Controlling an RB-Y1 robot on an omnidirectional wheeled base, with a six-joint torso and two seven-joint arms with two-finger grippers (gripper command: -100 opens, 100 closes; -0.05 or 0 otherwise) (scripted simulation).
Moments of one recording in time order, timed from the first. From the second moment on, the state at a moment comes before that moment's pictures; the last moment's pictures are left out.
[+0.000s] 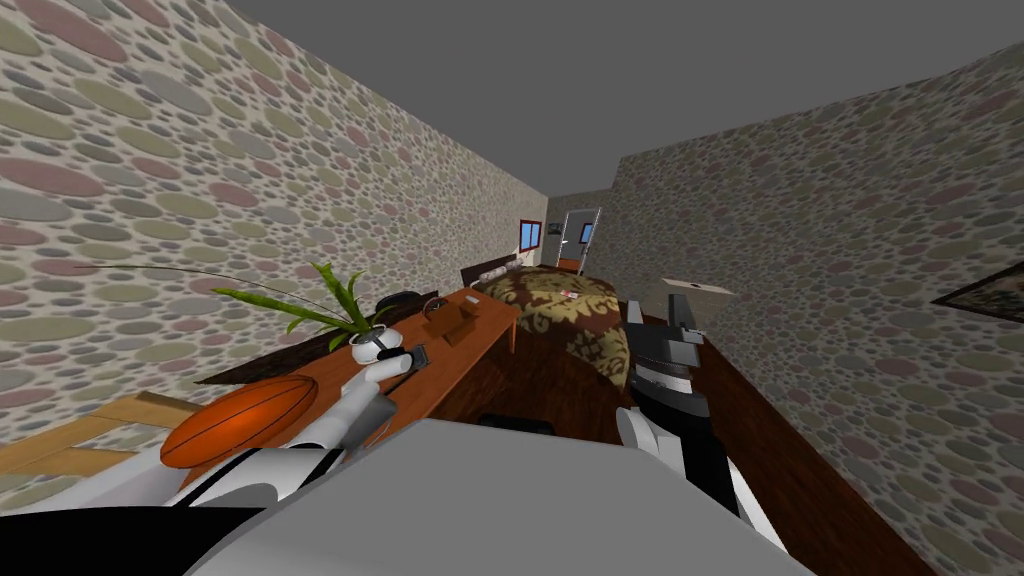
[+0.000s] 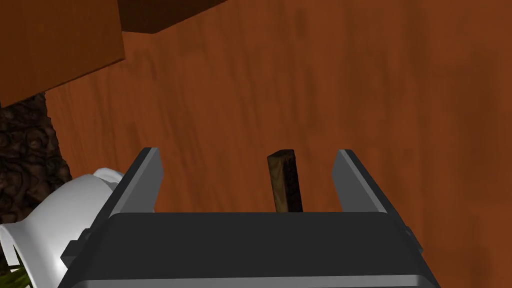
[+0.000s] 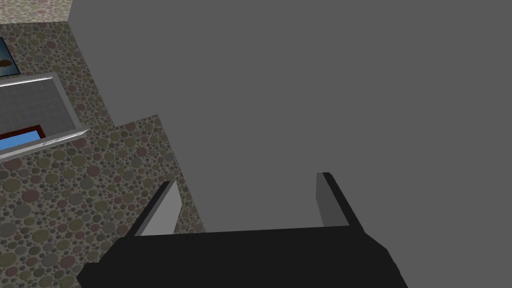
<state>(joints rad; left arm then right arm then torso) -0.07 0.64 0.09 -0.99 0.73 0.51 0.27 0.52 0.01 -0.08 -2.36 0.05 -0.53 -0.12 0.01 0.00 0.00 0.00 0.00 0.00</state>
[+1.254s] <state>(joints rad) -0.12 0.73 0.15 -0.63 0.83 0.77 0.32 0.52 0.01 -0.08 -2.36 0.05 -0.53 -0.12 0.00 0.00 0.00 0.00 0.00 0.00</state>
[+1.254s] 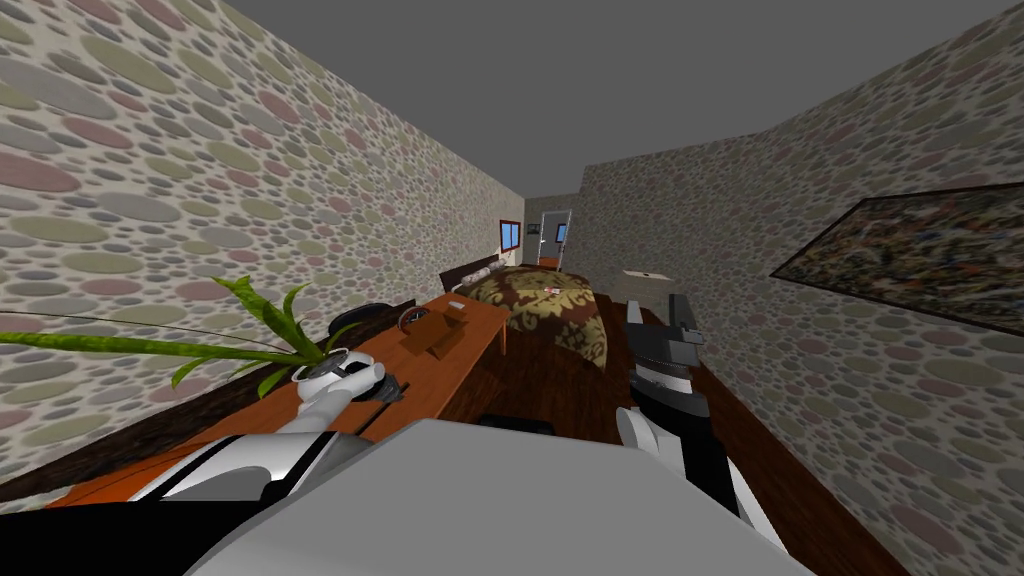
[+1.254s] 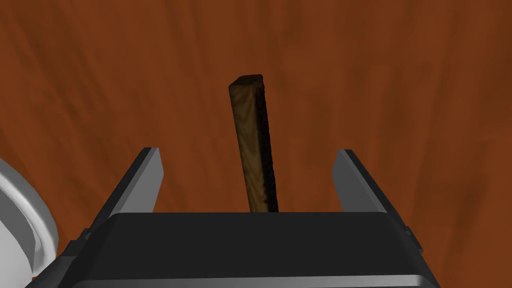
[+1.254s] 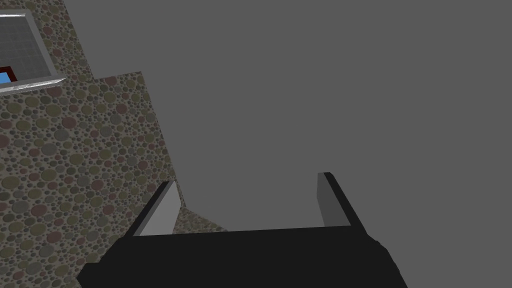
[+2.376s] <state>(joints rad) -0.14 0.78 0.18 -0.39 0.90 0.93 0.33 0.52 0.01 -0.08 -2.36 0.05 -0.53 -0.12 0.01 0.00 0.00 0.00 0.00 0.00</state>
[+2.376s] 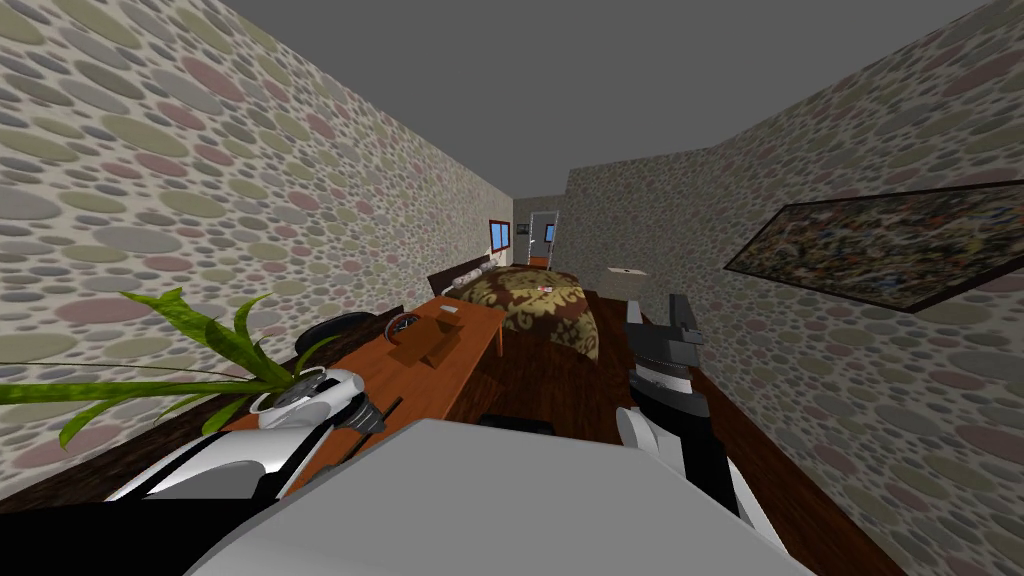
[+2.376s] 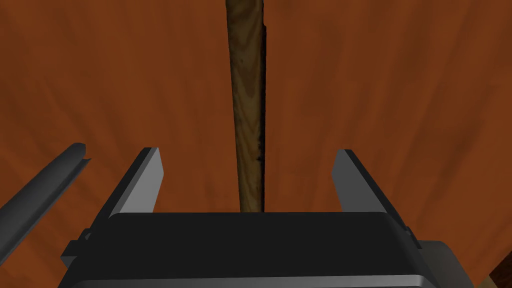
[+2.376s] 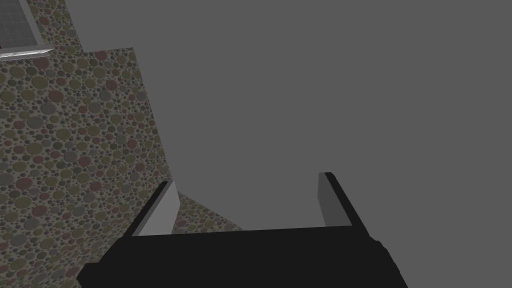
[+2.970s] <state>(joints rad) -0.15 0.79 0.18 -0.30 0.92 0.95 0.32 0.52 0.01 -0.08 -2.36 0.05 -0.53 -0.12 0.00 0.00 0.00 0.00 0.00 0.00</state>
